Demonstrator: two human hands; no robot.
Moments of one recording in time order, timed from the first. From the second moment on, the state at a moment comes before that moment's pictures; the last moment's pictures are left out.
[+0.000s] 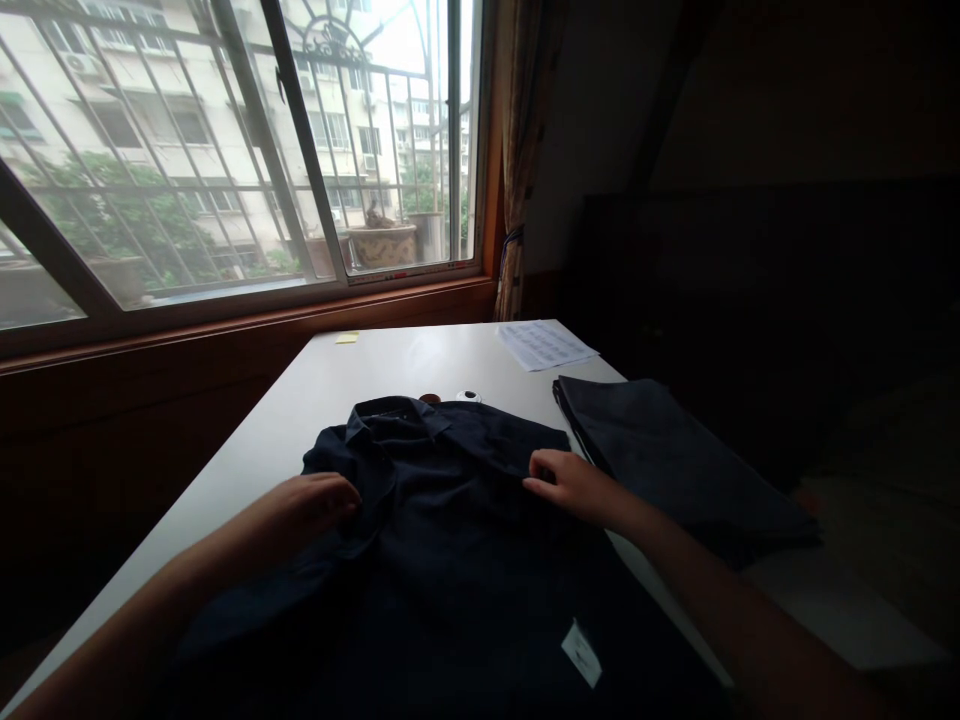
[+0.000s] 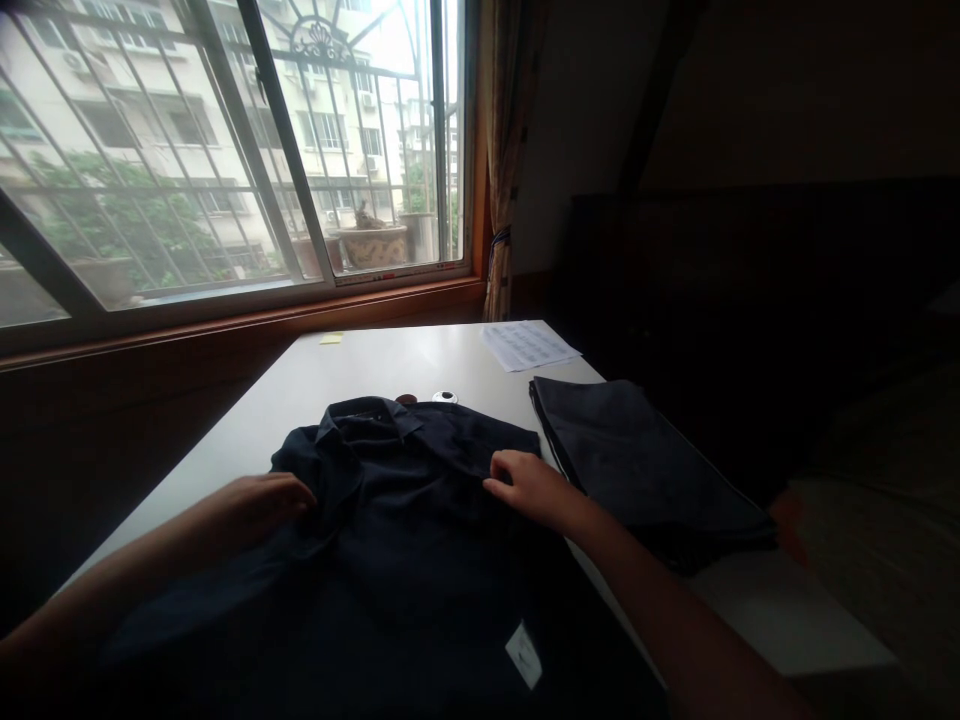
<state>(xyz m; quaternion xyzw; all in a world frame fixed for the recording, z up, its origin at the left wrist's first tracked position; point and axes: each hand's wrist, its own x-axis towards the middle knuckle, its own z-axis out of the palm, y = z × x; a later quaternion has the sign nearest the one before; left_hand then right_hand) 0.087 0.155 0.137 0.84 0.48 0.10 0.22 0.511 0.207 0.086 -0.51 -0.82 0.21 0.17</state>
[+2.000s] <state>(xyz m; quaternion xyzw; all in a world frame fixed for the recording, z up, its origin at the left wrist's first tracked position) 0.138 0.297 0.052 0.71 0.53 0.25 0.39 0.425 0.334 0.016 -0.44 -0.65 0.49 0.39</state>
